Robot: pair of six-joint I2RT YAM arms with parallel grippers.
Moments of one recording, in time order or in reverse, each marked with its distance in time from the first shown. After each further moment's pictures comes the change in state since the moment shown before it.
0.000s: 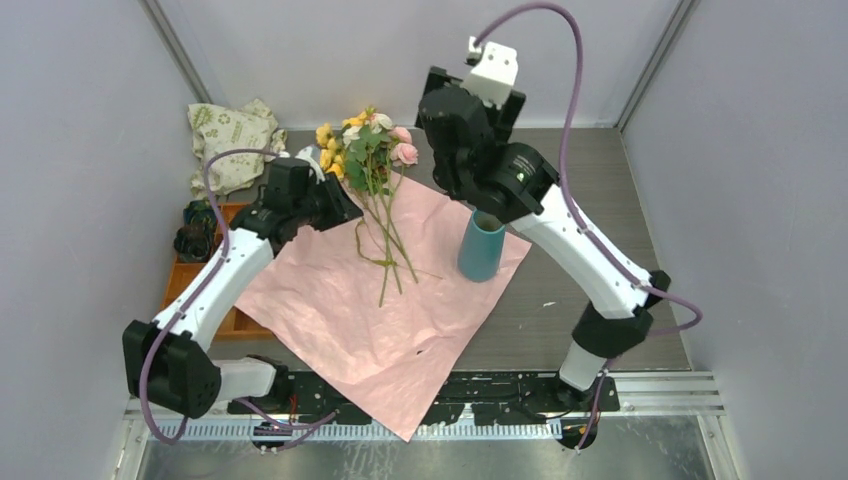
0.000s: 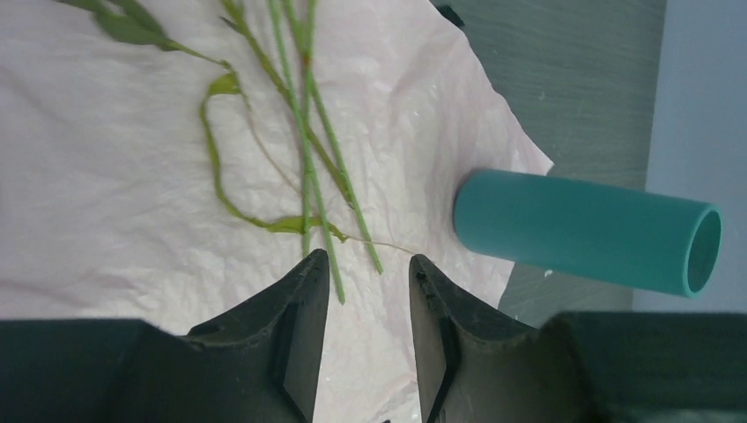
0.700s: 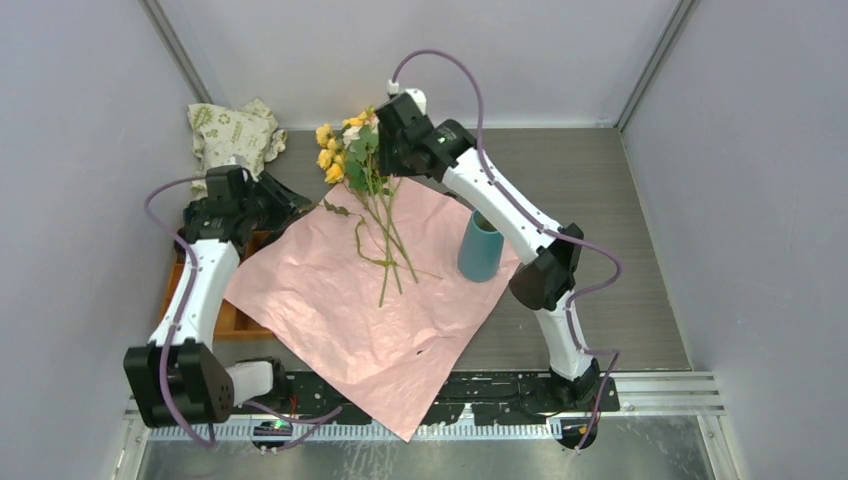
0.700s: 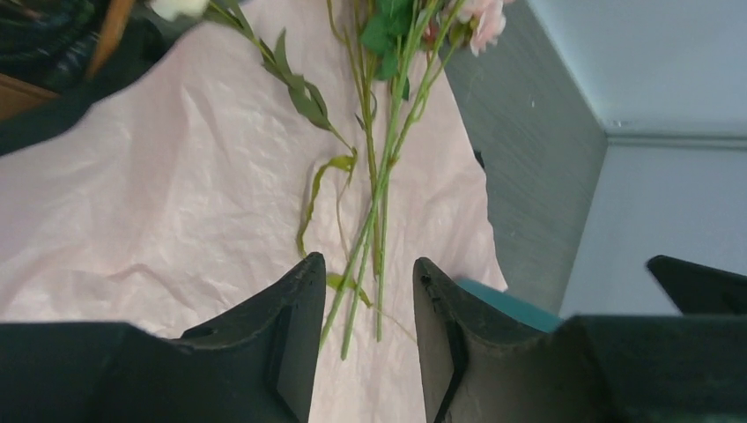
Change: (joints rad) left arm 0.394 -0.132 -0.090 0.010 0.046 -0.147; right arm -0.197 0.499 0.344 -0.278 -0.885 0.051
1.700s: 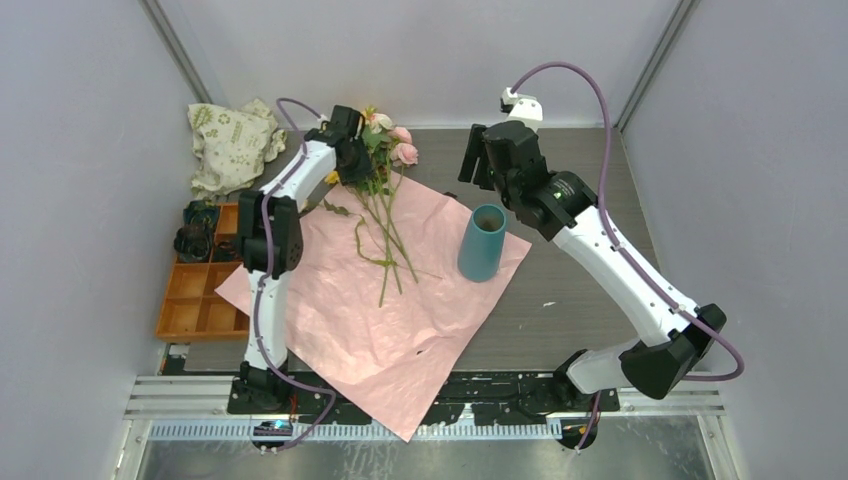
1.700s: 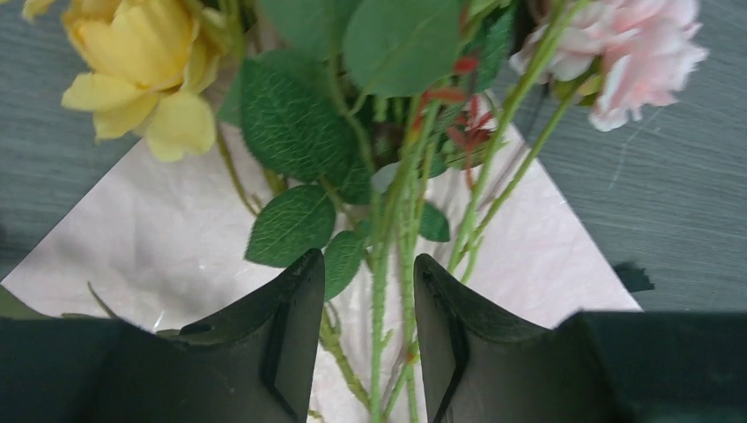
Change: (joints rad) left arm -0.343 1.083 0.965 -0.266 -0.311 0.175; right arm -0.113 -0.765 -0.896 0.373 0.189 -0.029
